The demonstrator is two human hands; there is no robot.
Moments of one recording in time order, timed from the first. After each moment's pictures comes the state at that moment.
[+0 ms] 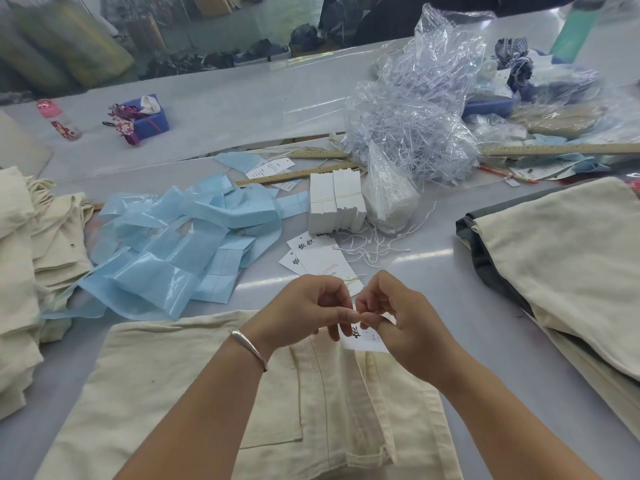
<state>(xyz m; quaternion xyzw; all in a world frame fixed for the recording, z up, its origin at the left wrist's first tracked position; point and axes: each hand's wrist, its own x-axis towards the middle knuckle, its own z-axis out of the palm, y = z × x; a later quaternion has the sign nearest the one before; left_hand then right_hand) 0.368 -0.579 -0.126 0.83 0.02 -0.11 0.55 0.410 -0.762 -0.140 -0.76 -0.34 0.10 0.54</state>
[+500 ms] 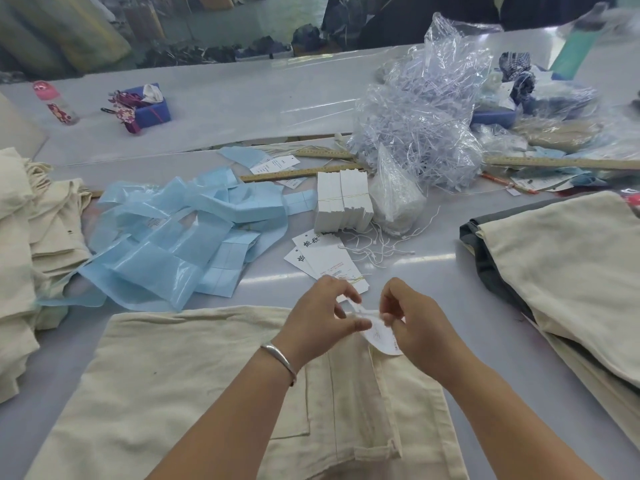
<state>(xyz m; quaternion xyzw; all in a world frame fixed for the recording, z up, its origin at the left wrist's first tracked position) 0.361 -0.583 -0.168 0.89 0.08 0.02 0.45 0.413 -0.758 -0.156 -0.87 -0.28 0.09 0.40</state>
